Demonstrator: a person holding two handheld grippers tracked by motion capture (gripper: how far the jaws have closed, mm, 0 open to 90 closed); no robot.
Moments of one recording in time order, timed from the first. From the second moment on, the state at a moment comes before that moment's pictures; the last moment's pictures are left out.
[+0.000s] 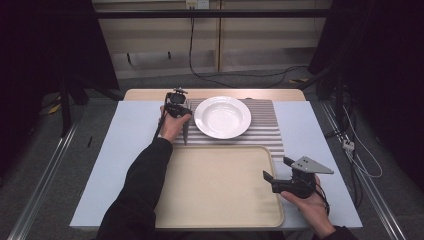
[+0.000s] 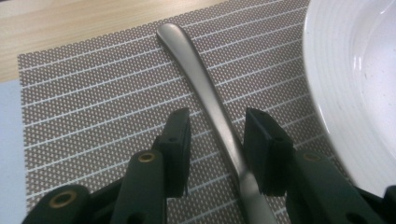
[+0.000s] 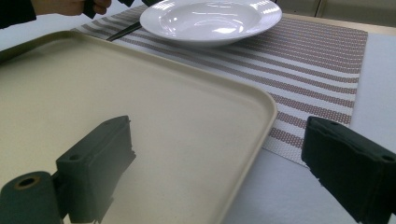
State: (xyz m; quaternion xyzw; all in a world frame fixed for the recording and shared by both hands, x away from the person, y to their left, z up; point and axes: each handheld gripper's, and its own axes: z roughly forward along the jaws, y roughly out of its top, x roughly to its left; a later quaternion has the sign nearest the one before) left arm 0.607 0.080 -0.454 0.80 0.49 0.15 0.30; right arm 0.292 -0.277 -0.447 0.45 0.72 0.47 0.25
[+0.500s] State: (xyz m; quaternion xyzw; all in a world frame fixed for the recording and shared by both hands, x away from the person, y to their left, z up) left arm 0.609 0.081 -0.451 0.82 0.48 0.12 0.29; right arm 0.292 -0.278 -0.446 0.45 0.72 0.47 0.25
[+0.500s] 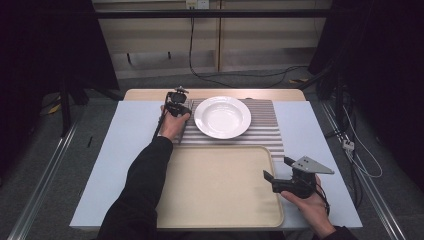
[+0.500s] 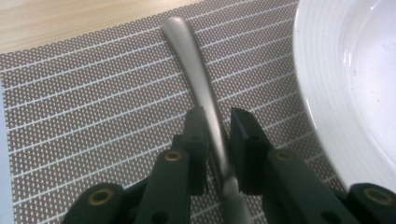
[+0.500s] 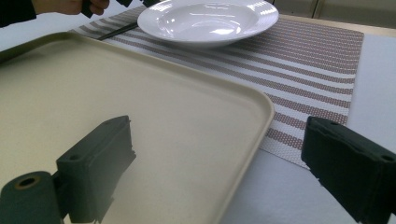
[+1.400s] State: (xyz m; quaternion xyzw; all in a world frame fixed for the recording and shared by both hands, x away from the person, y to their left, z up) left arm 0.609 0.084 -0.446 0.84 0.47 0.11 0.26; right arm 0.292 -0.278 -0.447 0.45 0.72 0.46 0.25
